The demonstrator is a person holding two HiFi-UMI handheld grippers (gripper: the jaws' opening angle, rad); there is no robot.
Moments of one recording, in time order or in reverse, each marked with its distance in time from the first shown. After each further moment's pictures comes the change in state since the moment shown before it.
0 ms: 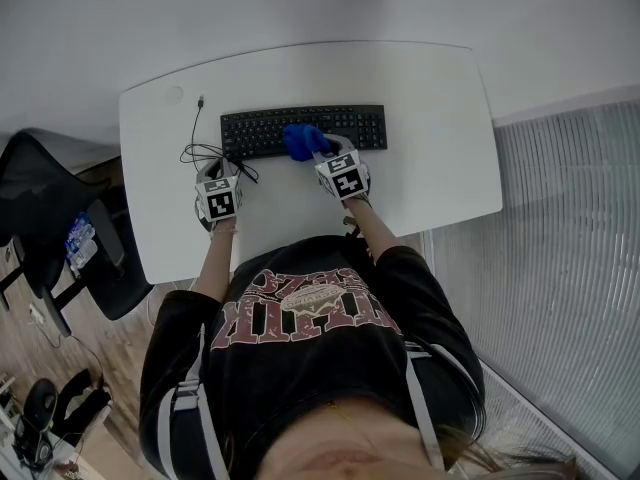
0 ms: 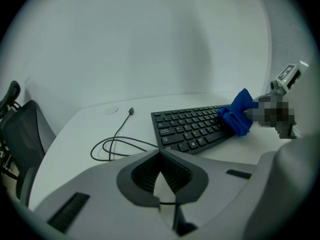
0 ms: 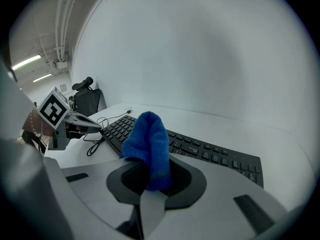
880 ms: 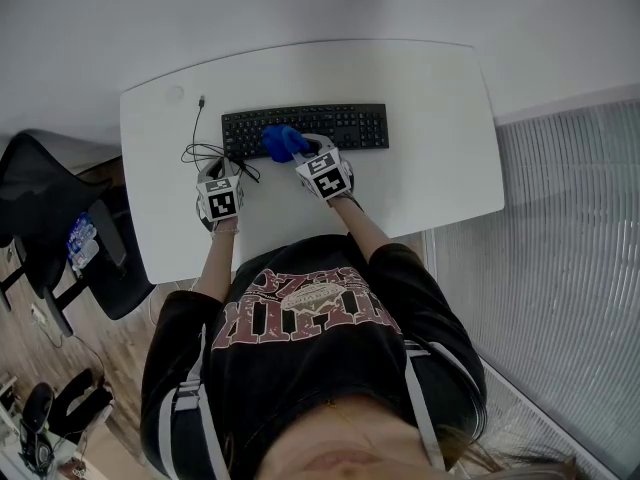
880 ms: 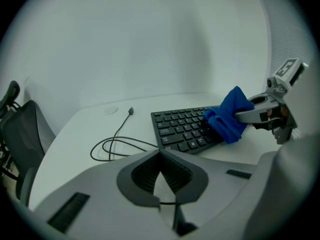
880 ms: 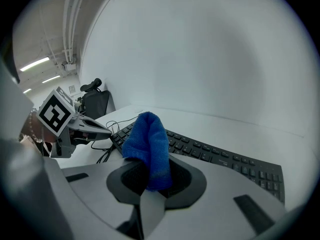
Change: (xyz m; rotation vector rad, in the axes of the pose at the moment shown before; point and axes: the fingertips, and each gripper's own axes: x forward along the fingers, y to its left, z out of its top) left arm 0.003 -0.001 -0.007 -0.025 0.026 -0.002; right arm 0.026 0.045 0.024 -0.039 -0.042 0.089
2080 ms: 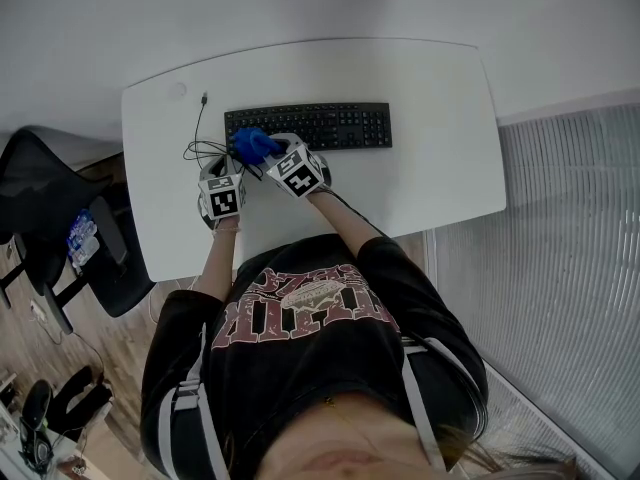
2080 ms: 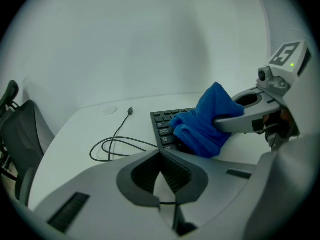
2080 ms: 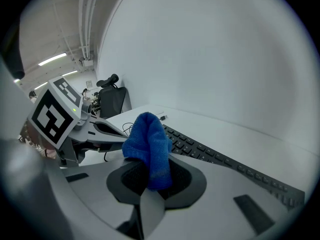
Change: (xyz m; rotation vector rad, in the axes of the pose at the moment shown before) left arm 0.001 0.001 0.000 0.000 0.003 -0.013; right arm 0.038 0.069 0.031 -0.128 0.025 0.152
